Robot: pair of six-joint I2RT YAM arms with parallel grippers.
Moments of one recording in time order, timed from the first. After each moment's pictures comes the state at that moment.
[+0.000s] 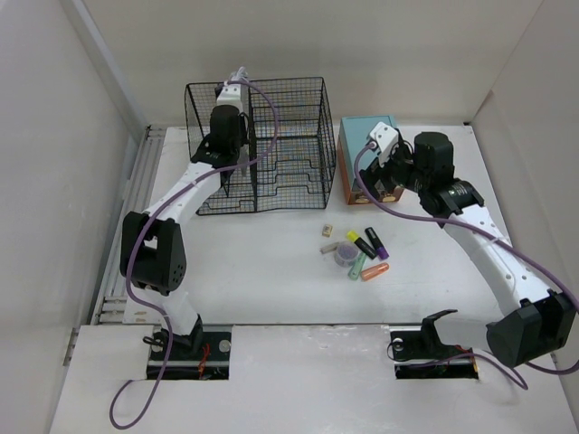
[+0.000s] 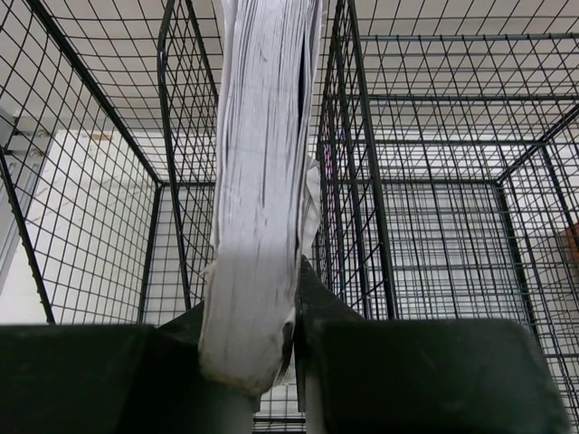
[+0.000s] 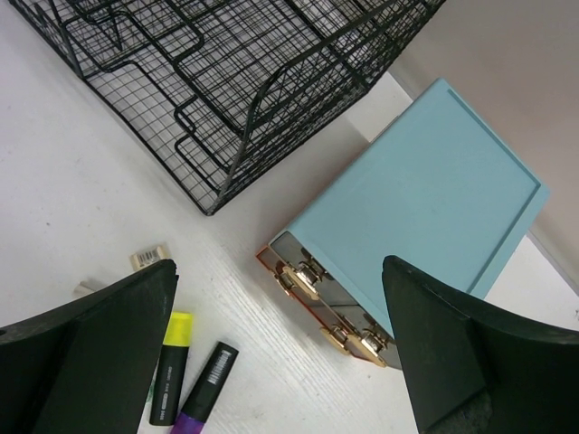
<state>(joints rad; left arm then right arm) -0.31 1.73 1.42 0.02 -0.32 -0.12 0.32 1.24 1.19 -0.36 -0.36 -0.47</state>
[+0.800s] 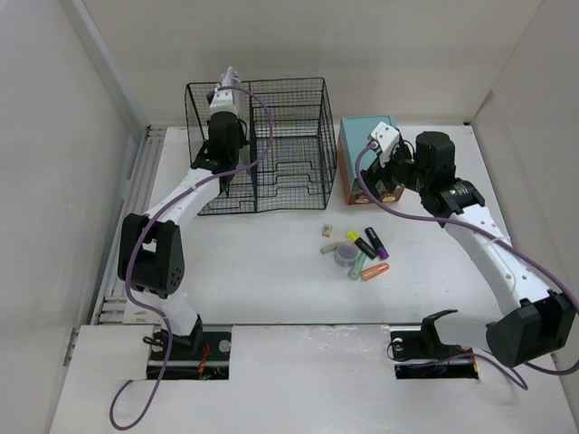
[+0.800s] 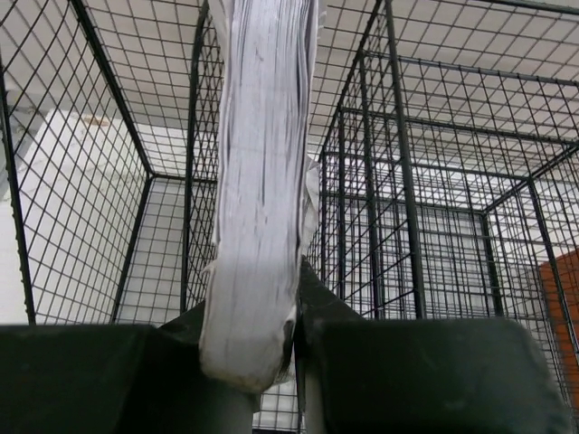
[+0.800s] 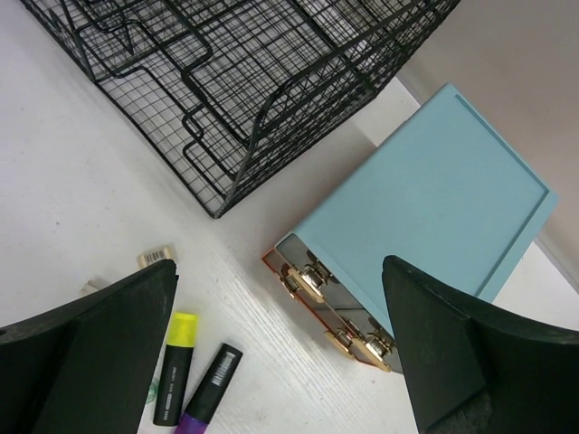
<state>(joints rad) -0.31 1.71 1.33 0.13 -0.35 -0.23 0.30 1.24 1.19 -0.36 -0.40 -0.47</state>
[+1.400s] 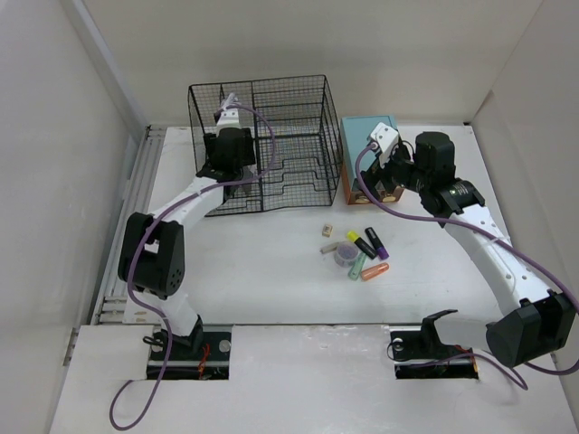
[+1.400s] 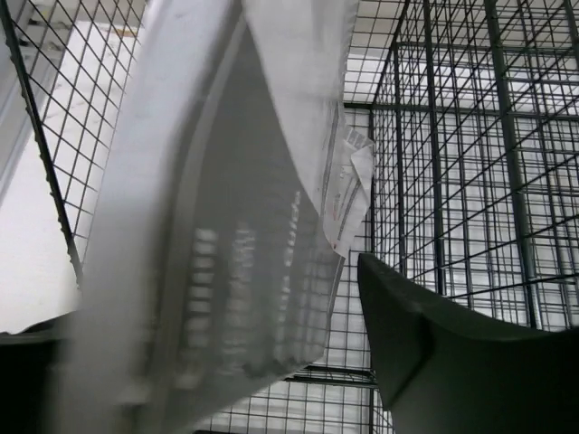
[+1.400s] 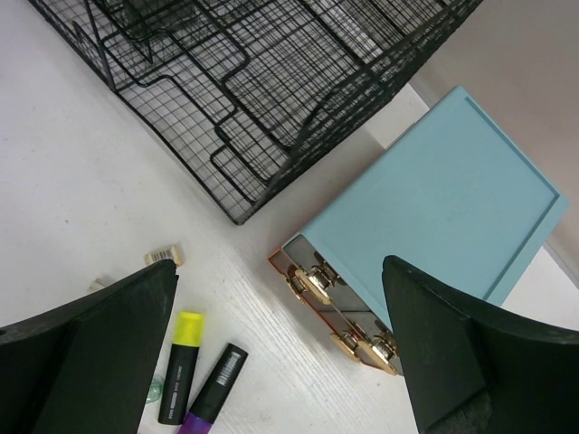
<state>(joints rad) -0.34 1.70 1.22 0.07 -0.45 -0.20 0.30 1.24 1.19 -0.37 -0.42 -0.47</state>
